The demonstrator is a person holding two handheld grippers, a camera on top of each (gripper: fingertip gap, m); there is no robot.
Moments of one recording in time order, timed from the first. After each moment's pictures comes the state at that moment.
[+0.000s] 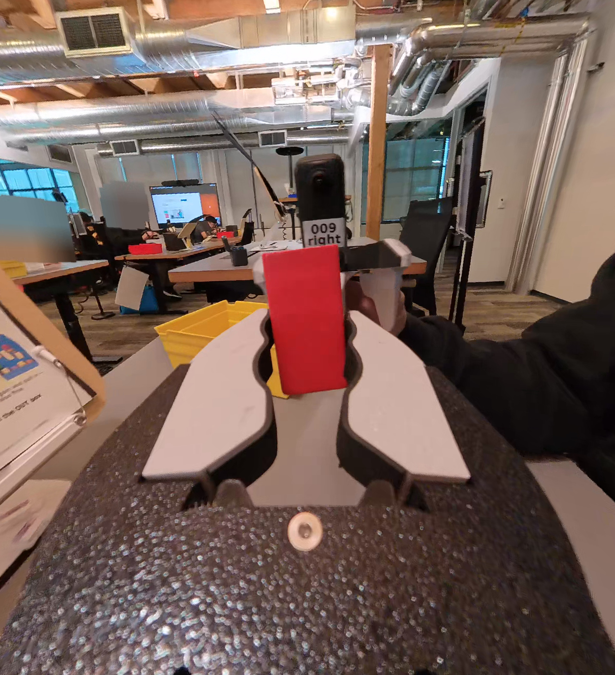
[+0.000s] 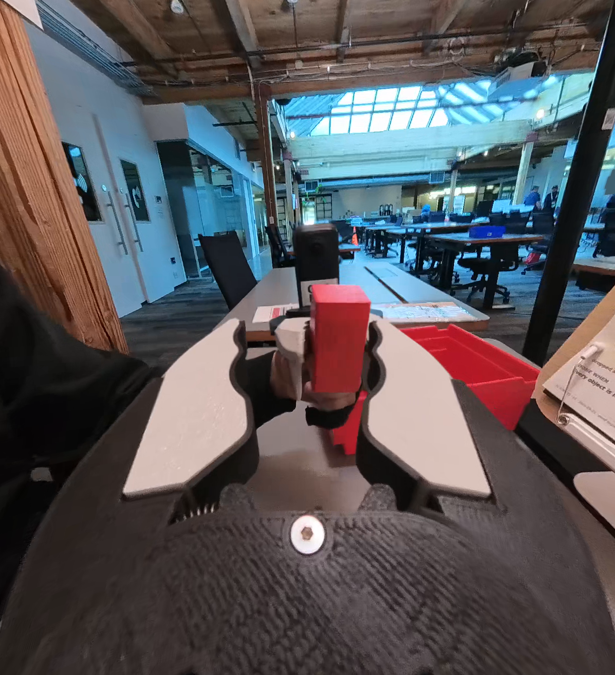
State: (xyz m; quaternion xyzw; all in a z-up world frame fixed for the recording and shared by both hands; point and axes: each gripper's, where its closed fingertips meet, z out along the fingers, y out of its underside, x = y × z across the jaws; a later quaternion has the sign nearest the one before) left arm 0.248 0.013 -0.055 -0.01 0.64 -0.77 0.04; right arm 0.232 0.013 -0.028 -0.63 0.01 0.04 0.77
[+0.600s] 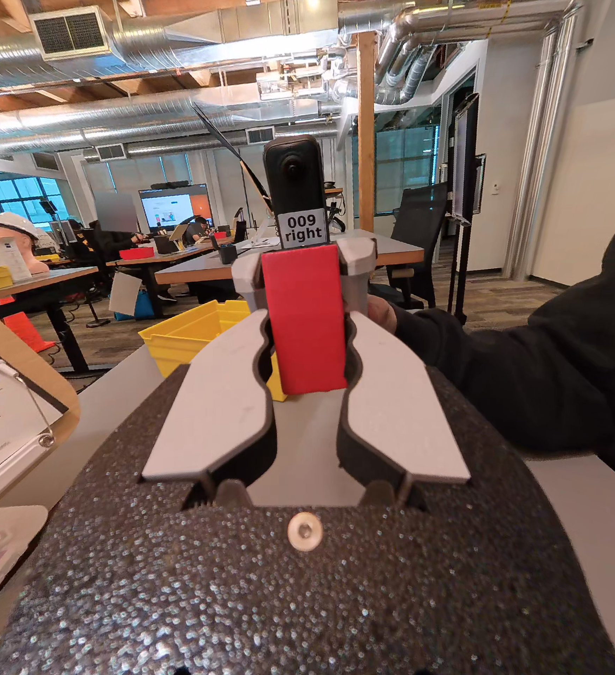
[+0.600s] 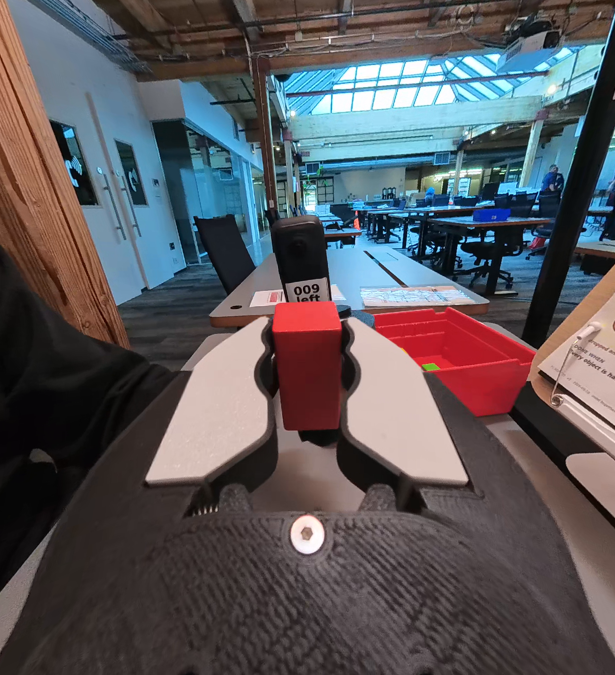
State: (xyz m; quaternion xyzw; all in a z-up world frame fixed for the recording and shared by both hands) left arm 0.241 -0.019 -0.072 0.02 0.64 -0.76 0.05; right arm 0.240 0.013 -0.043 -0.65 0.01 0.04 0.76
